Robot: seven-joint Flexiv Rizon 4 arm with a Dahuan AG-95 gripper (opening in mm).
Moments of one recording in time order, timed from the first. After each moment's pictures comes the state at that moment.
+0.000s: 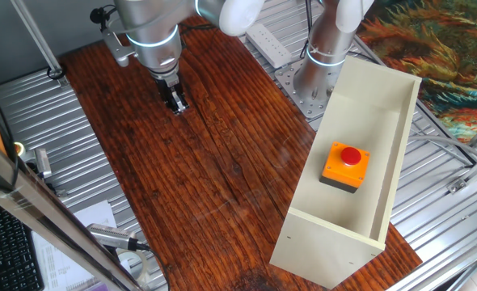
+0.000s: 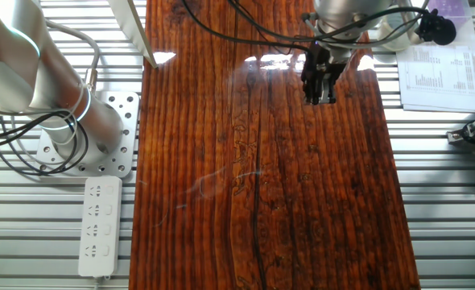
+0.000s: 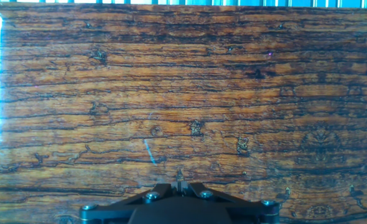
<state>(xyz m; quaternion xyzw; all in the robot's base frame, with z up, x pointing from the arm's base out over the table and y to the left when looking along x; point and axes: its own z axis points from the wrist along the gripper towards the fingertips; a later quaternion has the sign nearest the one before) 0.500 0.000 0.170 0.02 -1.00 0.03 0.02</state>
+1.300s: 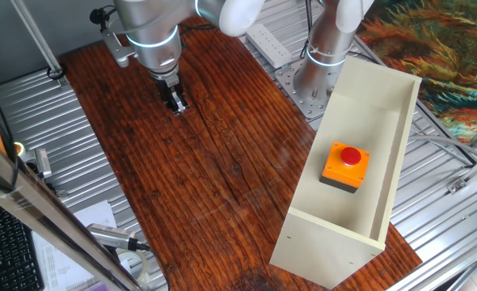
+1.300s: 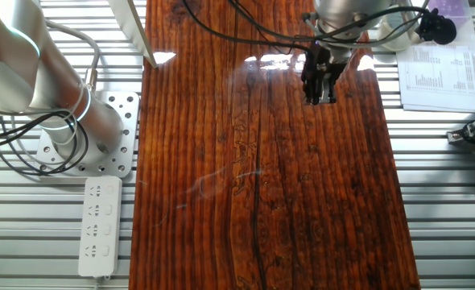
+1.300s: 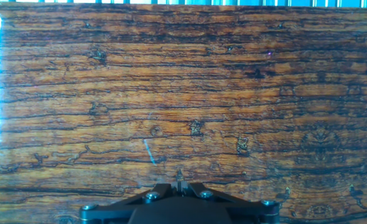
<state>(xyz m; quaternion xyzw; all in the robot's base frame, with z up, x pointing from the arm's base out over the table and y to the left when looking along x) 0.499 0.001 0.171 0.03 -1.00 0.03 0.03</state>
